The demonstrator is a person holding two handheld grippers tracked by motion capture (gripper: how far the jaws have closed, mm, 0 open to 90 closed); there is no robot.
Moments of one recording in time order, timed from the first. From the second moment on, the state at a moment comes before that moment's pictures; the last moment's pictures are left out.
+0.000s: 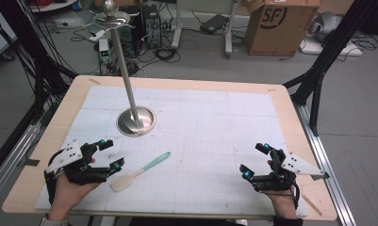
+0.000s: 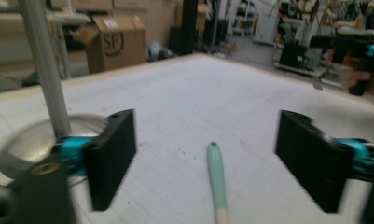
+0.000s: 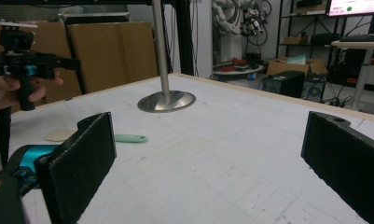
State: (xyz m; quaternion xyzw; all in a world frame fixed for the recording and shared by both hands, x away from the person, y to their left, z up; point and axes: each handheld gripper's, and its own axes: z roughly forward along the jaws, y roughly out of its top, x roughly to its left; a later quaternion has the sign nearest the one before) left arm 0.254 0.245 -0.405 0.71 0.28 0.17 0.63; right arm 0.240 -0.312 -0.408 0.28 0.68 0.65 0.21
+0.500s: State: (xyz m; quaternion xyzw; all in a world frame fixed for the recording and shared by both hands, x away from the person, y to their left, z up) left arm 0.290 0.194 -0.423 0.80 0.28 0.12 0.51; right arm 0.240 -0.311 -0.408 0.28 0.68 0.65 0.20
